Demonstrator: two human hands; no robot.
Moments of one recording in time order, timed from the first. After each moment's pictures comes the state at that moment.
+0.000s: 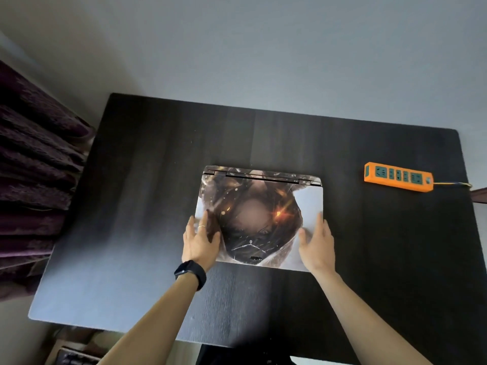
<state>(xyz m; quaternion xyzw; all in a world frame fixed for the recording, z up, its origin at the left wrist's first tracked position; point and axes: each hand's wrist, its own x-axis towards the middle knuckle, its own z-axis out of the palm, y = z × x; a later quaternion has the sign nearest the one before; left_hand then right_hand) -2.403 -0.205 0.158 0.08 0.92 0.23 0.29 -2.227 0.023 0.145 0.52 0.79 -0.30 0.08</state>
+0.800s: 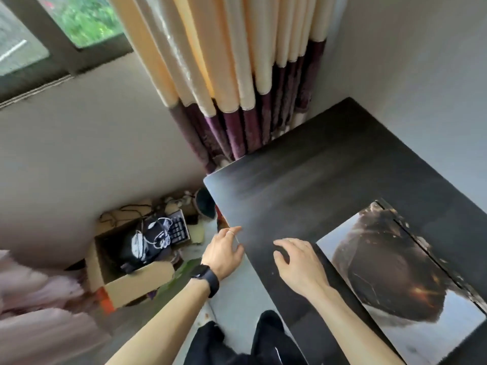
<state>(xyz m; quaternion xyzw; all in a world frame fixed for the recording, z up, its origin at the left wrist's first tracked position) -2.288 -0.460 0.218 -0.14 0.93 0.28 0.18 -2.315 -0.241 0.255 -0.10 0.93 -0.25 0.25</state>
